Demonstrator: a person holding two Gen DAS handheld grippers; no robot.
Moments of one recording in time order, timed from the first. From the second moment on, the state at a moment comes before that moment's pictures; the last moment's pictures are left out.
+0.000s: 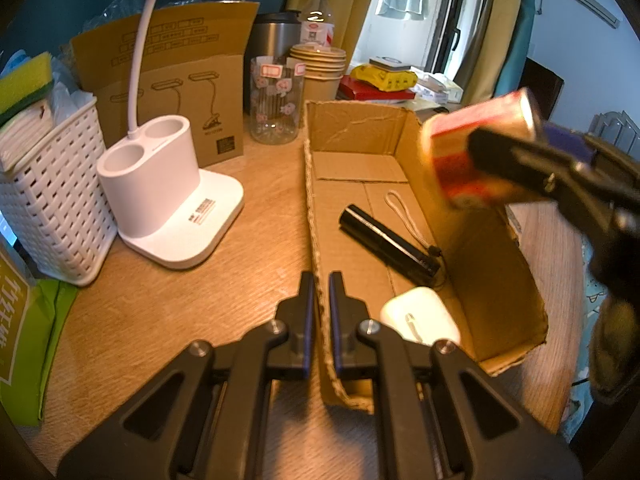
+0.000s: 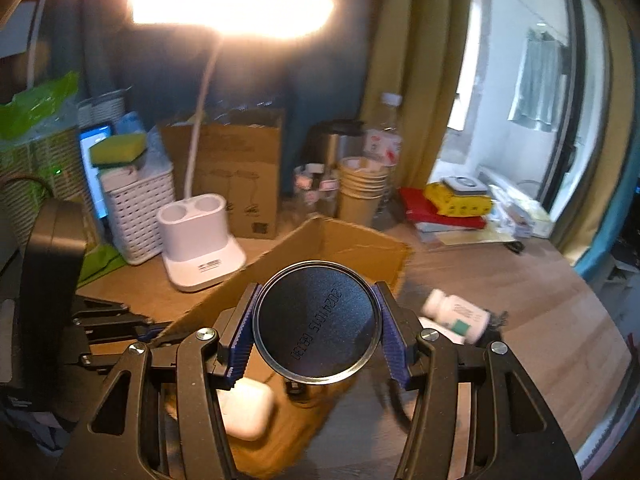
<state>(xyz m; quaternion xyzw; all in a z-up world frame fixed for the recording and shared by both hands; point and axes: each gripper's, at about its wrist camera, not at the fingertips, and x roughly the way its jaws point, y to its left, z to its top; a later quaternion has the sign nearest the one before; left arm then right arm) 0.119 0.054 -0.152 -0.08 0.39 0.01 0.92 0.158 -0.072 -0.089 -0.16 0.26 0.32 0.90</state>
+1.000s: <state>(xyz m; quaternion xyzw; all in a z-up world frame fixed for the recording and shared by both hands) 0.119 0.057 -0.150 -0.09 0.39 0.01 0.92 0.175 -0.042 -0.128 -0.15 0.36 0.39 0.83</state>
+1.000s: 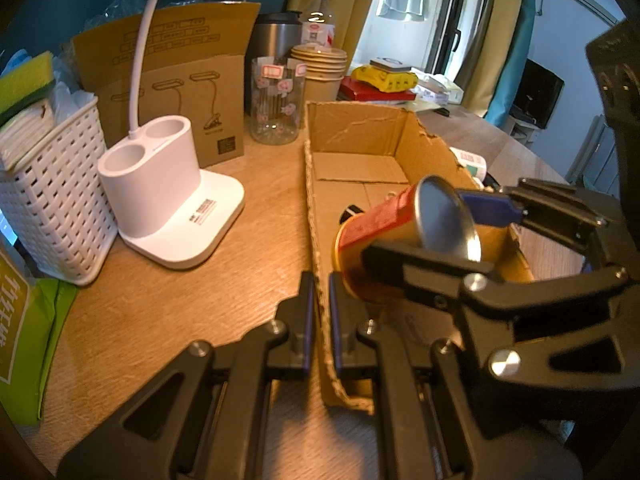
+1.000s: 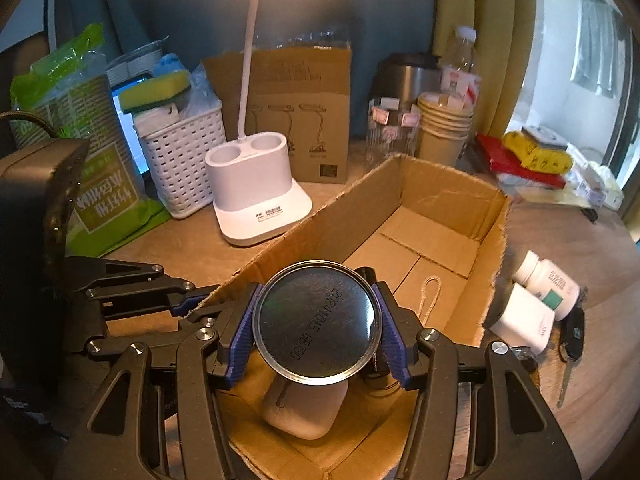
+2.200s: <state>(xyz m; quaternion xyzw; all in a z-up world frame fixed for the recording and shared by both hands) 0.119 0.055 -0.151 -0.08 0.38 0.02 0.92 0.164 -0.103 -0.099 -0.11 0.30 0.29 0.90</state>
